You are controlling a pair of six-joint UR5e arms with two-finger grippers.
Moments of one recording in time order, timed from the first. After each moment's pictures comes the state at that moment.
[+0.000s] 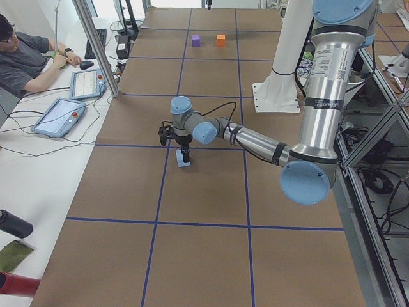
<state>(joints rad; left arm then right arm) -0.96 -1.71 -1.74 -1.82 -2.17 -0.98 1.45 -1.77 1.88 -1.48 2.34 0.05</state>
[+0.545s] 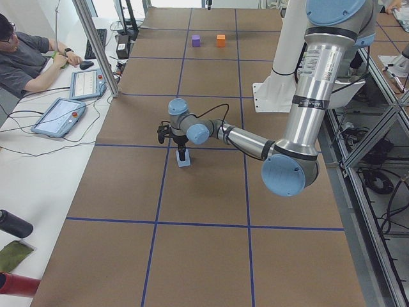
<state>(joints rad) -0.90 -1.79 -1.60 -1.92 -2.13 -0.96 1.45 -1.77 1.88 -1.48 2.34 0.05</state>
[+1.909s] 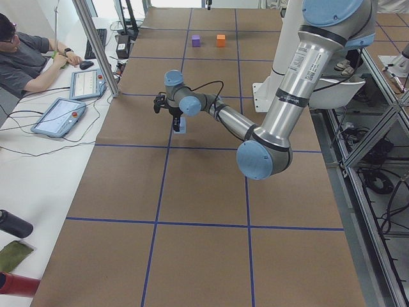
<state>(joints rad) -0.84 -2.04 -1.63 -1.77 -2.12 -0.97 1.45 -1.77 1.89 -1.48 2.34 0.05</state>
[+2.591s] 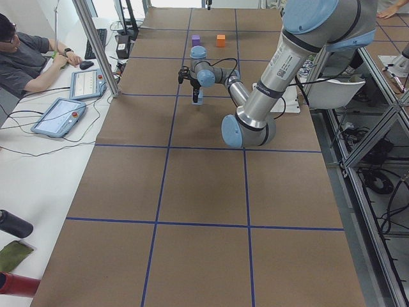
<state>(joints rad) -0.54 -2.33 -1.50 -1.74 -1.88 -1.17 1.45 -1.77 1.90 -1.48 2.35 0.05</state>
